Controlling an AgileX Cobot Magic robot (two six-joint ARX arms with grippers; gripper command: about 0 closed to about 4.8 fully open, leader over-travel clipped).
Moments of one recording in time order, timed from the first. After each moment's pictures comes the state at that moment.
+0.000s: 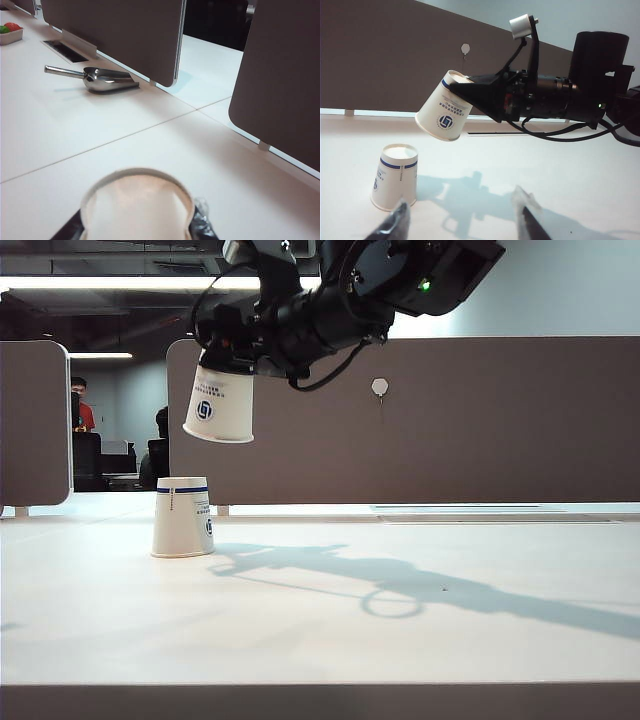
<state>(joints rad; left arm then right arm) 0.00 0.00 0.01 0.20 0.53 -0.28 0.67 1.97 1.39 0.53 -0.20 -0.11</state>
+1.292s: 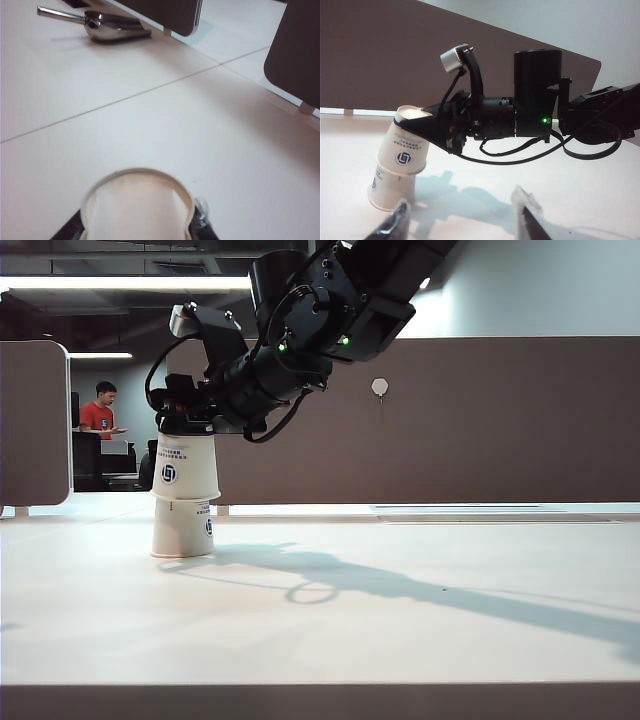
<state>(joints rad) 0.00 0.00 0.01 0.20 0.54 -0.29 0.72 2.21 1.68 0.31 -0.18 -0.14</state>
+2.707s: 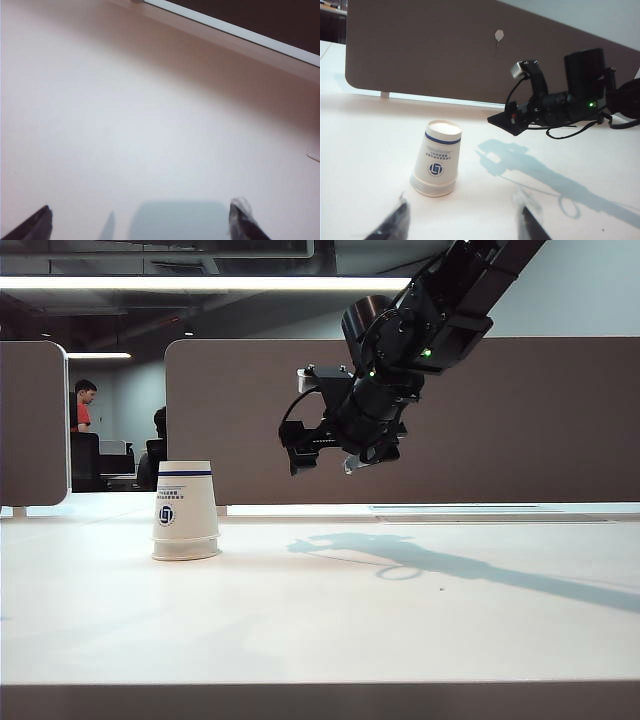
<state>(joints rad) 0.00 0.01 0.01 0.11 0.43 -0.25 0.50 2.20 1.68 0.08 0.00 -0.07</state>
